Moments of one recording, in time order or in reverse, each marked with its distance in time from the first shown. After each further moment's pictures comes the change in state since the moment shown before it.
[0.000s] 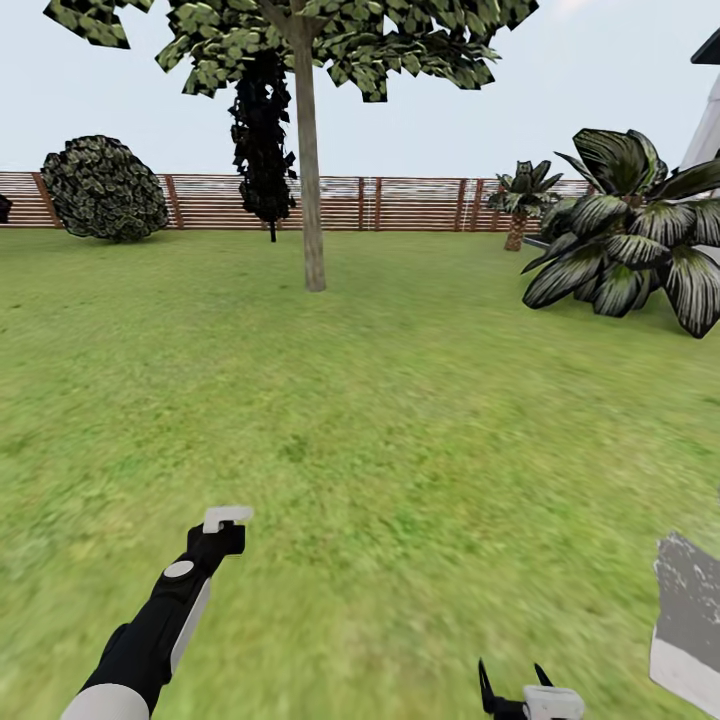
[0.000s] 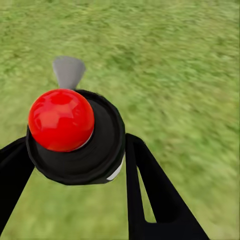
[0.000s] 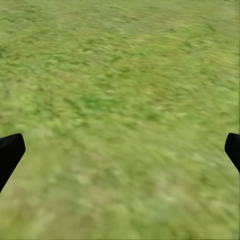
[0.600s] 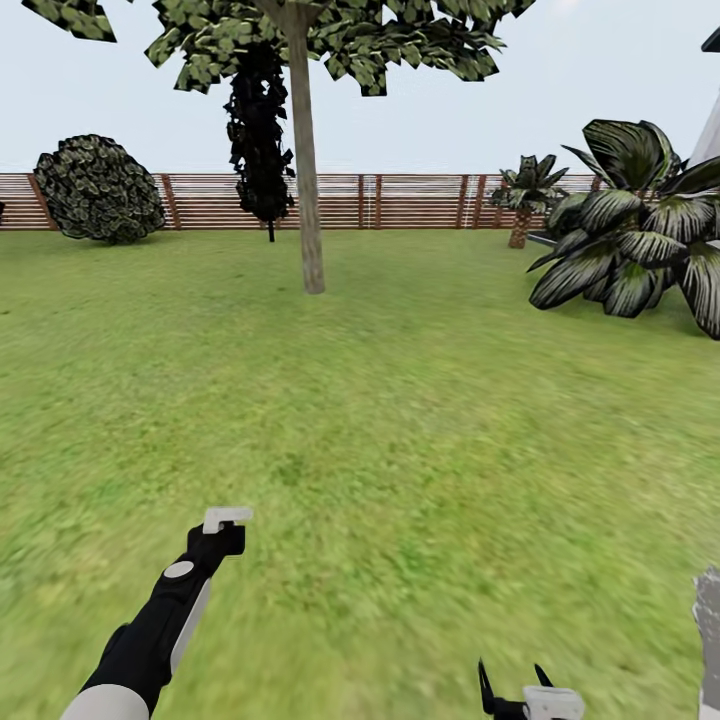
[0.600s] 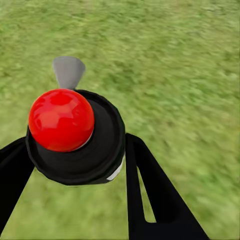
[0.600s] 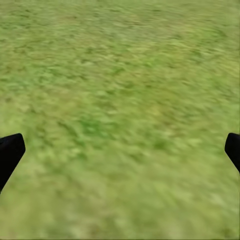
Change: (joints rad) left arm 0.001 0.000 -0.001 0.000 0.000 0.000 0.000; right arm 0.000 0.000 0.000 0.001 0.000 0.000 0.000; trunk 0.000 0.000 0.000
